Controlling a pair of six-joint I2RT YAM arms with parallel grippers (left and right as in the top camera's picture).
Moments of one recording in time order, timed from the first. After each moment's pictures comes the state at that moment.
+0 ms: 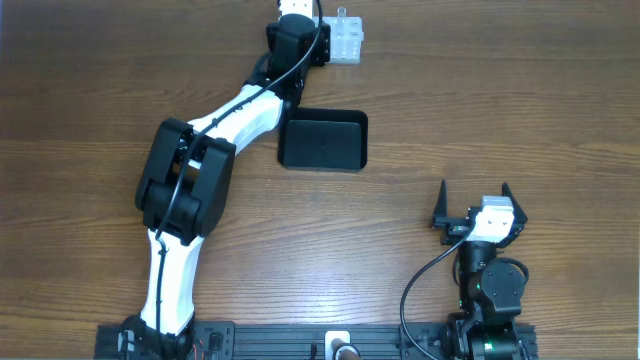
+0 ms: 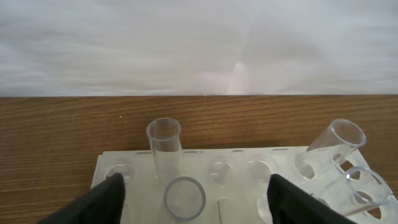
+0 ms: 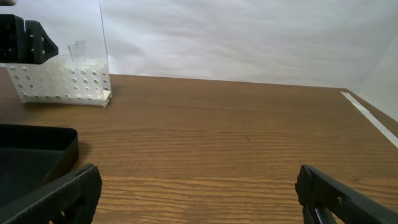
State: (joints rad) left arm -0.44 2.27 1.60 0.26 -0.28 -0.21; right arm 0.05 0.02 0.01 -0.06 0.14 -0.08
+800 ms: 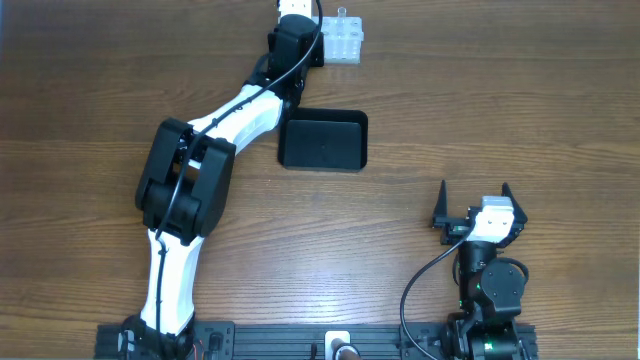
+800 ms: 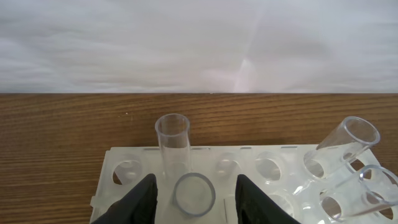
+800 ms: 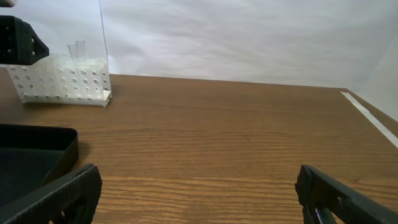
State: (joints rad) left arm -0.44 2.27 1.60 0.24 -0.30 -0.21; right arm 0.05 0.02 0.01 -0.06 0.14 -0.08
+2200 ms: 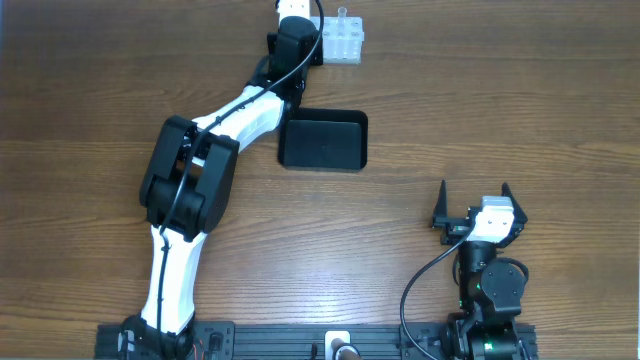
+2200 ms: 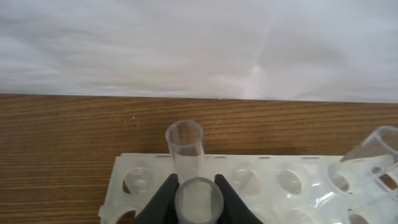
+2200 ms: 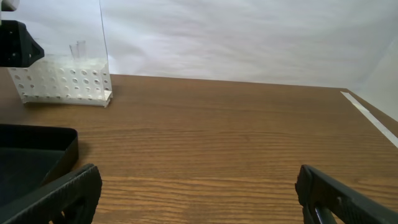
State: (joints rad) left arm -0.44 2.30 1.61 0.29 -0.33 -0.22; right arm 0.05 0.02 0.01 -0.06 0.14 -0.08
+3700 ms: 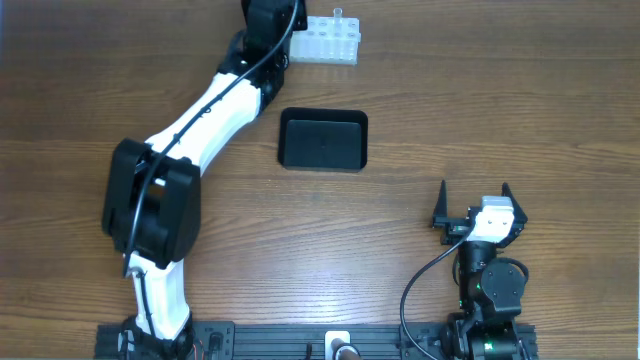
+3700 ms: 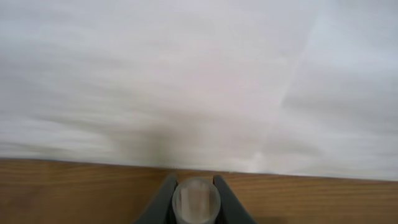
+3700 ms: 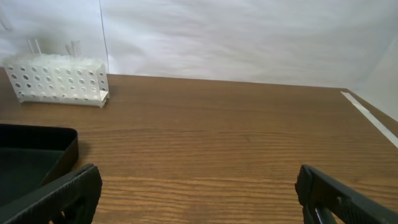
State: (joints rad) left arm -0.40 2.07 1.61 0.20 -0.37 -0.18; right arm 0.05 0.02 0.01 -0.06 0.14 -0.08
